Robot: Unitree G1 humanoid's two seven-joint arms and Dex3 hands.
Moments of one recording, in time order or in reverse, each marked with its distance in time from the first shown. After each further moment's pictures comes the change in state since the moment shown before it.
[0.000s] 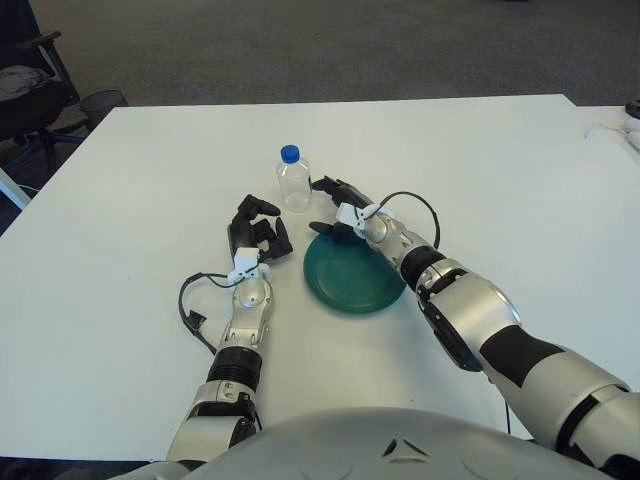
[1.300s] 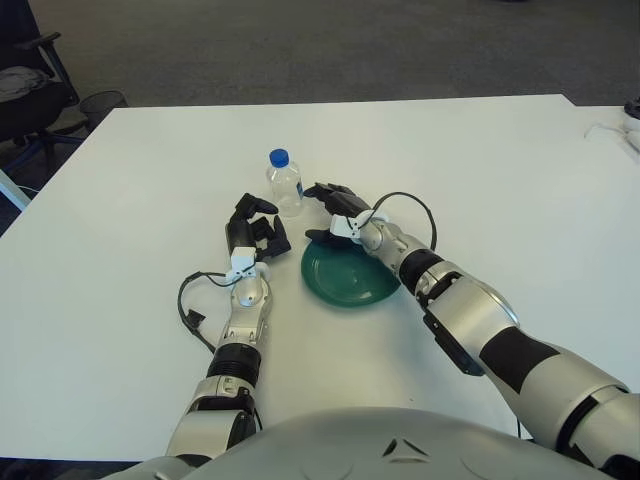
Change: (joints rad) left arm -0.024 0.004 0.016 0.056 -0.032 -0.059 -0.021; right arm 0.018 -0.001 0.090 0.005 -0.029 -0.036 -0.029
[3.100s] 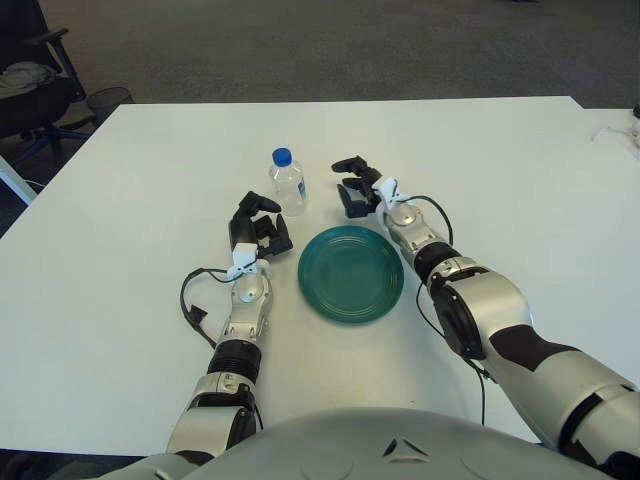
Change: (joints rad) left arm -0.010 0.004 -0.004 -0.009 -0.003 0.043 -0.027; right arm -0.025 -0.093 -0.538 -0.012 0.390 -0.007 0.208
